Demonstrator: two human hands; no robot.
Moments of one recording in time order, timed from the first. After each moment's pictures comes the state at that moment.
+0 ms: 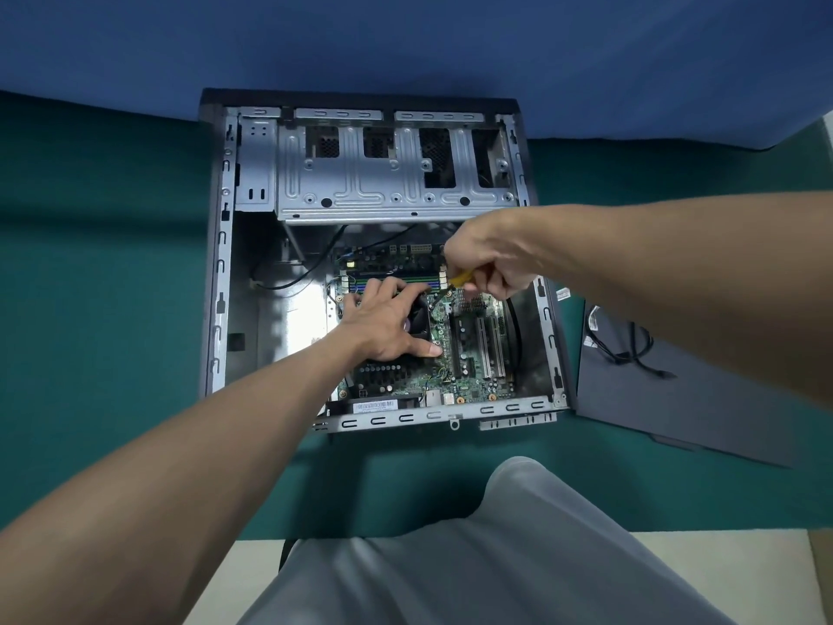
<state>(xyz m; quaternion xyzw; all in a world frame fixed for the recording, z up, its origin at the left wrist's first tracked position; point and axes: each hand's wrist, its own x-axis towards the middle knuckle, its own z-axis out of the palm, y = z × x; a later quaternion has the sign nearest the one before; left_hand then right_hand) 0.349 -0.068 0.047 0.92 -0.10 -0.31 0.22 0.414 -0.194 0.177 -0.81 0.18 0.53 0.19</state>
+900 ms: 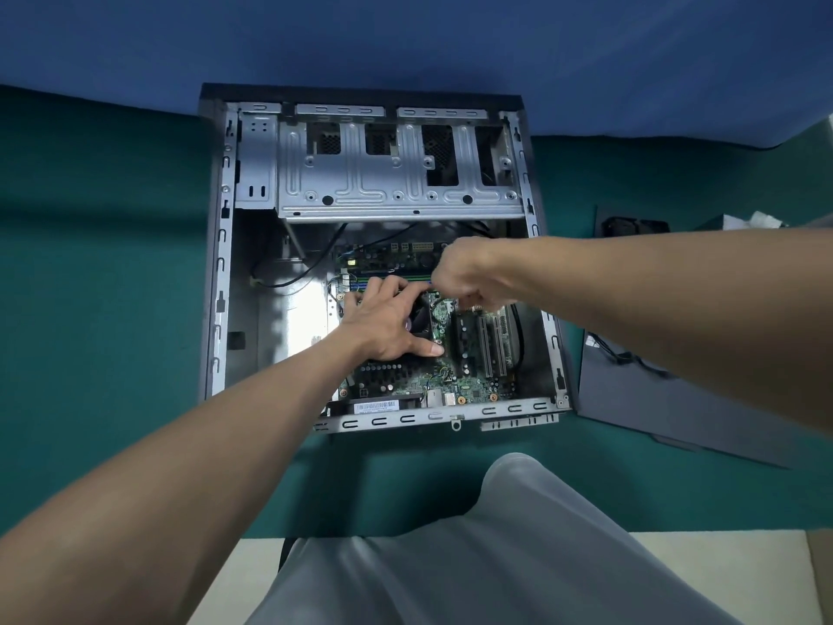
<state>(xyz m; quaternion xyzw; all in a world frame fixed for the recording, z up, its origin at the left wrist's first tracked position) 0.349 -0.068 0.049 0.92 -0.10 -0.31 0.23 0.399 -0.180 0.167 -0.87 0.05 0.48 0.06</state>
